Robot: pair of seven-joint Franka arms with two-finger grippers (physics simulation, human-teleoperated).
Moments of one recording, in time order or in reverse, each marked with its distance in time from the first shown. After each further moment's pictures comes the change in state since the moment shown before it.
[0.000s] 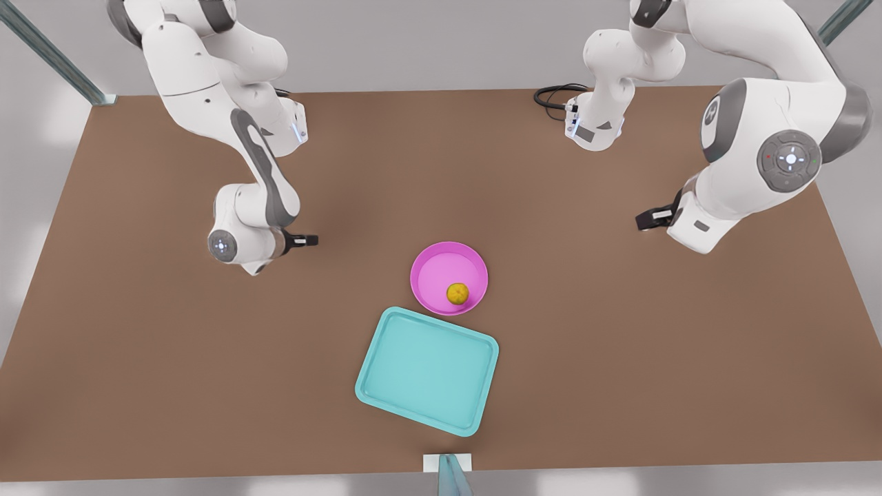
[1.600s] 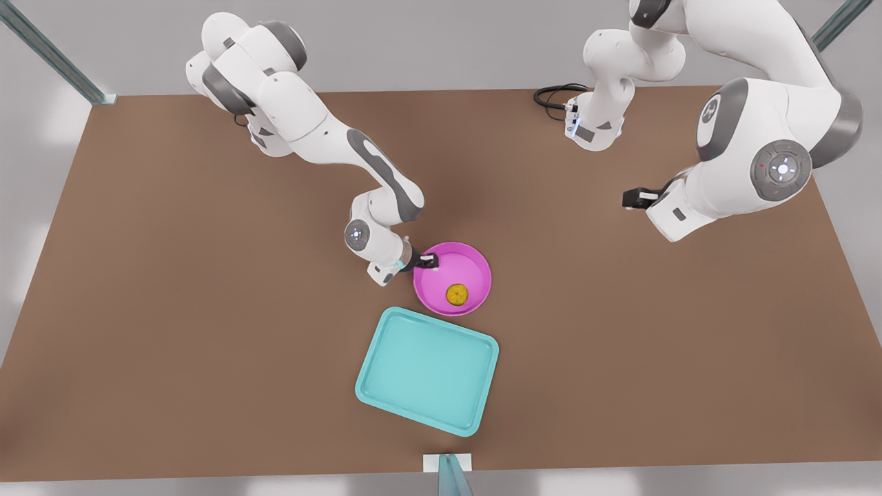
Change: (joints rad) left arm -0.004 0.004 -0.005 0.002 -0.078 -0.086 0.260; right arm 0.392 0.409 0.142 0.436 0.353 0.508 0.085
